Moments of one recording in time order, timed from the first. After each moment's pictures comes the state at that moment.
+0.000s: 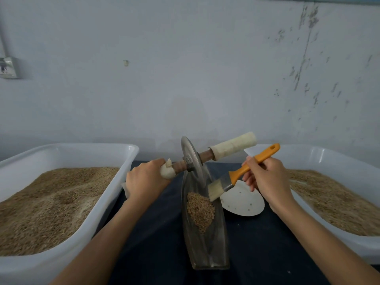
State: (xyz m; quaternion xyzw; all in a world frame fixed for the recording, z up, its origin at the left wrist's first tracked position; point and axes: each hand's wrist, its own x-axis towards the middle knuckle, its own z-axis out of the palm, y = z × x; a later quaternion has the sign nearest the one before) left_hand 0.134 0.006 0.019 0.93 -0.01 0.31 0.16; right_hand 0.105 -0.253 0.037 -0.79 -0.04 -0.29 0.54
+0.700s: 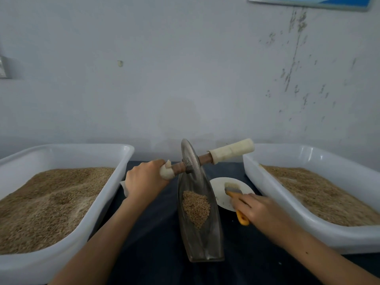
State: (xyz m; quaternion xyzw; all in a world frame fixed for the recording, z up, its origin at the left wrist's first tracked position) left_hand 0.138 0.005 0.014 0.94 -0.04 0.32 0.14; right_hand 0.065 -0.281 -0.010 -0.89 -0.31 -0.30 -0.13
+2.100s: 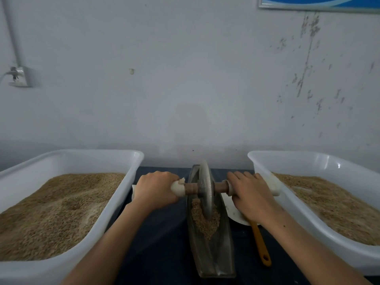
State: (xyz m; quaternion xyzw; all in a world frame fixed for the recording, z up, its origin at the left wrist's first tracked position) left_hand 0.141 0.015 0.023 0.97 -0.14 0.20 0.05; right_hand 0.121 -0.236 0.015 -0.95 -0.16 -0.25 -0.01
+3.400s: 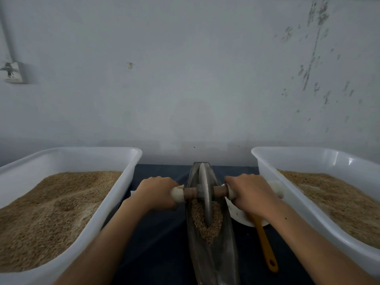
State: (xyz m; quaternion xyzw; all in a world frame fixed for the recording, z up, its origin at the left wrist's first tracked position) left_hand 0.154 0.012 0.021 0.98 -0.17 0.04 0.03; right_hand 0.143 -0.234 0.019 -0.97 -0.19 -0.16 -0.03
